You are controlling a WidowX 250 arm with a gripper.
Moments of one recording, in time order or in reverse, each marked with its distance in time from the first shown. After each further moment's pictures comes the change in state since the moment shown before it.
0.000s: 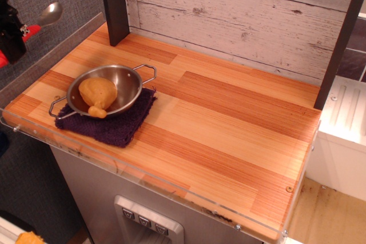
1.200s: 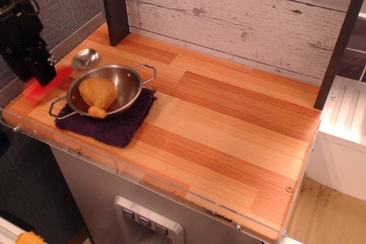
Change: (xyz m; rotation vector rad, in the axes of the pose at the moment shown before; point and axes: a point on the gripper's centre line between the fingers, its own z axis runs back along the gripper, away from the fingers) arm 0.009 -0.008 -0.050 -0.067 0.038 -0.131
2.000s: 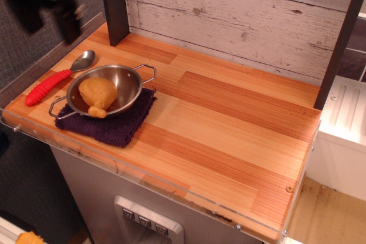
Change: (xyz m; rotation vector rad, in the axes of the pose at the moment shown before) arm 0.022 -0.096 0.099 0.191 -0.065 0.023
